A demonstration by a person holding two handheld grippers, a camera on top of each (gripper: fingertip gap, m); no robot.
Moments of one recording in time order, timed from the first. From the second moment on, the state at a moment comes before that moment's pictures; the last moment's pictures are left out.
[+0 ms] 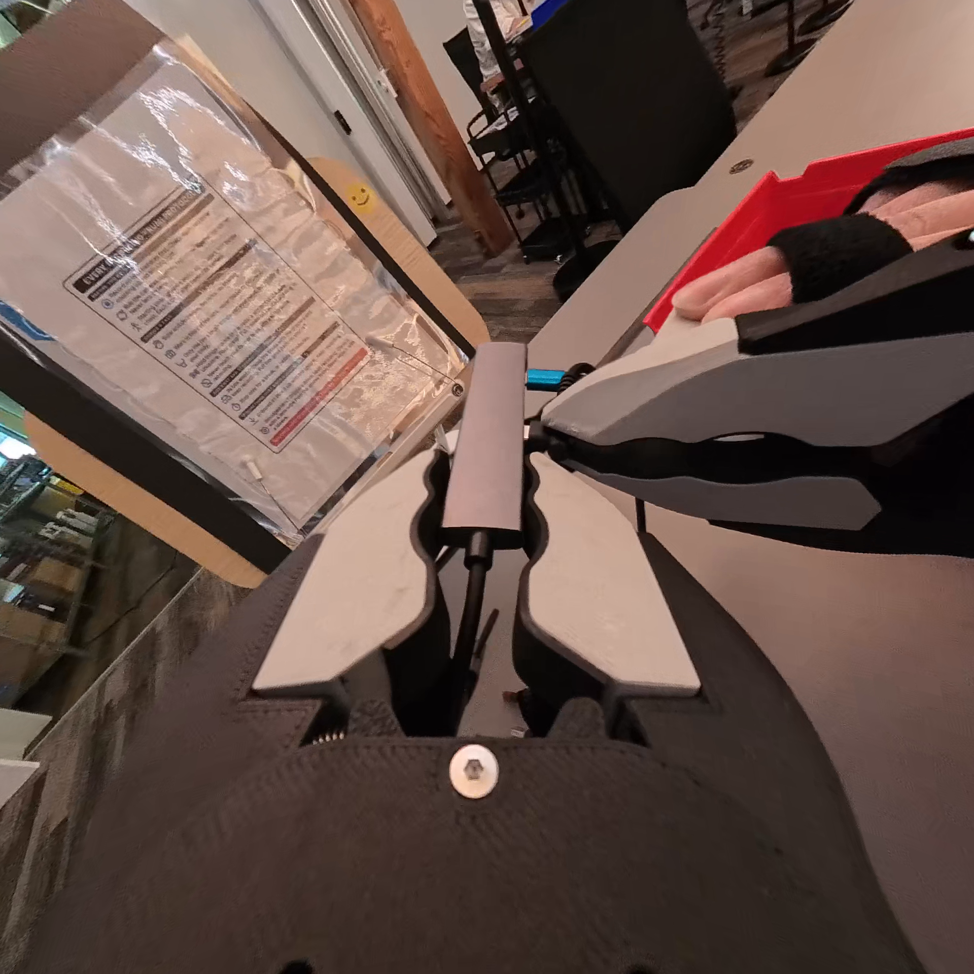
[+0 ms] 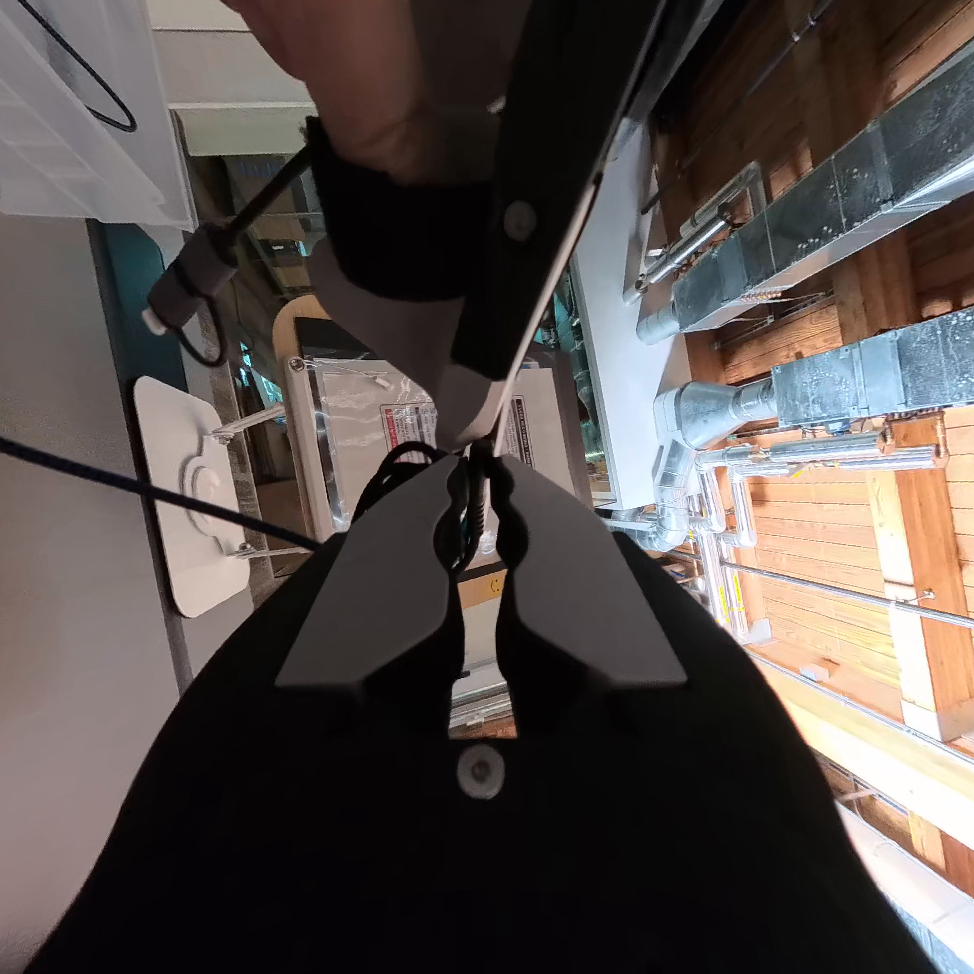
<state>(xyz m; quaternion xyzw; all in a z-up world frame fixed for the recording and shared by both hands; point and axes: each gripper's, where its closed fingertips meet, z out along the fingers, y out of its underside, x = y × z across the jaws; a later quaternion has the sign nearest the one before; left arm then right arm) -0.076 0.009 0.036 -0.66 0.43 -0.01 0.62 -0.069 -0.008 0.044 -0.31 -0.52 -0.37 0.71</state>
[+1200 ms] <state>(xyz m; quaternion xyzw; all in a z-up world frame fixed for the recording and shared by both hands) -0.175 -0.006 0.117 -0.65 0.32 -0.11 0.68 0.153 -0.075 0.043 -0.61 -0.55 -0.01 0.57</state>
